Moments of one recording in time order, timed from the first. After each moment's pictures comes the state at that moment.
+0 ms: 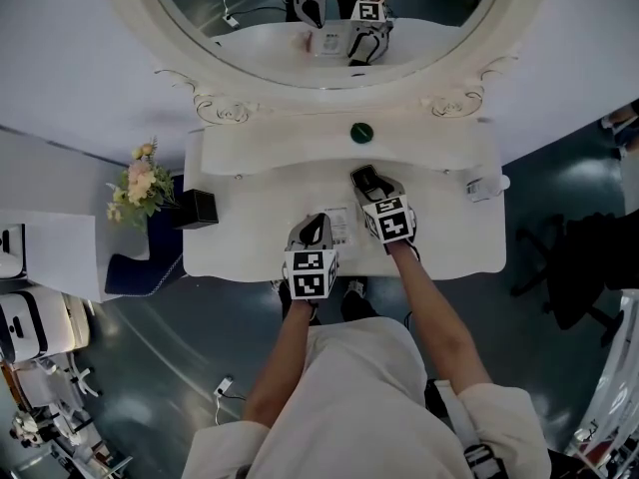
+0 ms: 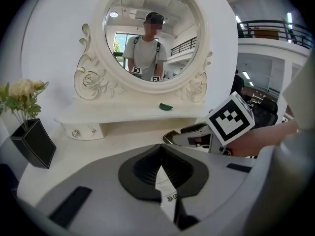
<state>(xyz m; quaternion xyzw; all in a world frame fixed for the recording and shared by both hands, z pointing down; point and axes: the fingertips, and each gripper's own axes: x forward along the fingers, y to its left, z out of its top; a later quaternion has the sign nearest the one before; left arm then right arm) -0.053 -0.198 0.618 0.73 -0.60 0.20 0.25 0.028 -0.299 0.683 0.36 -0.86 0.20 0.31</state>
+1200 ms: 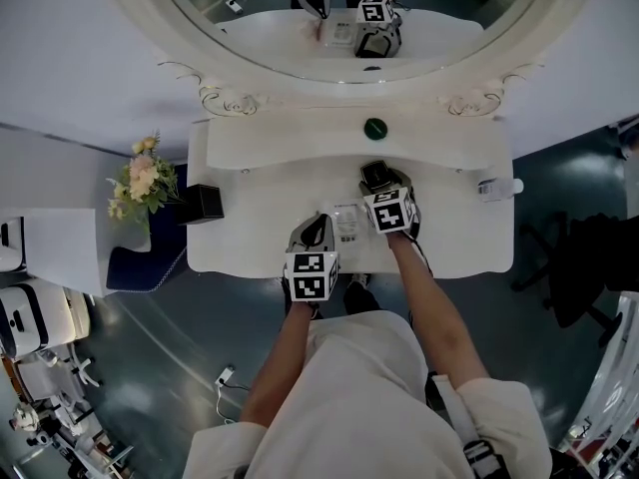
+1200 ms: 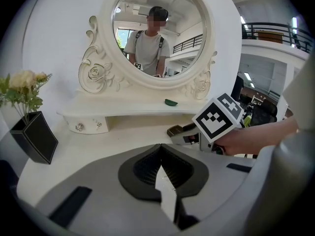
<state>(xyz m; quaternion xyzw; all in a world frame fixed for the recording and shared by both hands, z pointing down) -0.075 -0.194 0.631 0.73 -0.59 0.20 0.28 0.020 -0.316 0.707 0.39 -0.82 0.18 0.38</state>
